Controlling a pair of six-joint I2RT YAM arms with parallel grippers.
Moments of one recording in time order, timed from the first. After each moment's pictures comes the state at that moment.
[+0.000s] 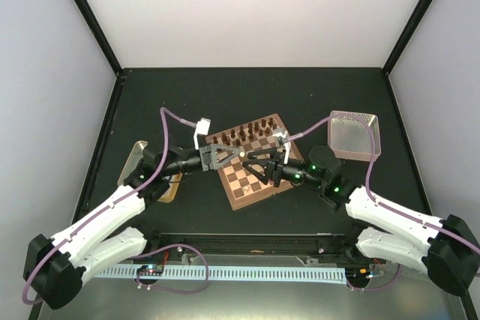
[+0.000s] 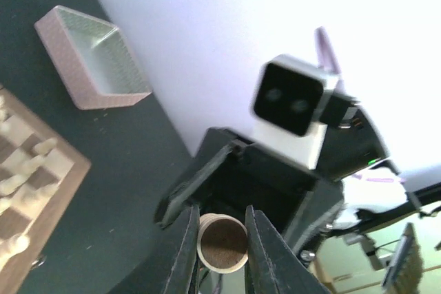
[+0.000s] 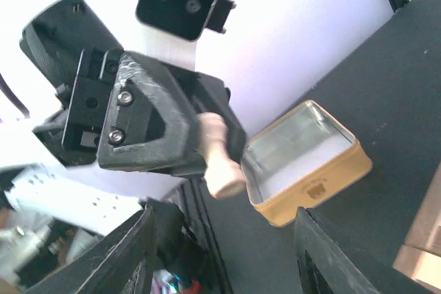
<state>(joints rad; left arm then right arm) -0.59 0.90 0.59 0.20 0.71 -0.94 0.83 1.01 0.55 0.39 -0.49 0.57</state>
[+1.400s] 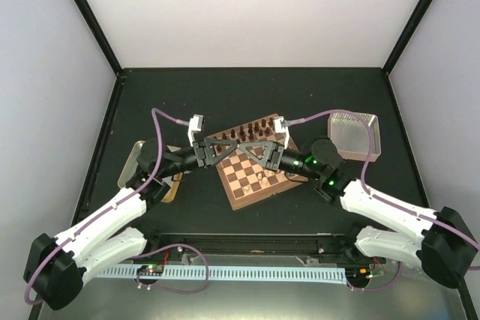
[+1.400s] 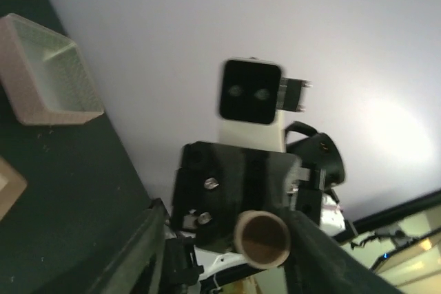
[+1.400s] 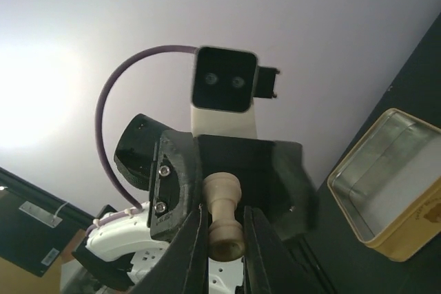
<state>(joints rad) -0.58 0.89 0.52 0.54 0.70 -1.26 0.83 1.09 0.58 0.68 -0.49 1.12</state>
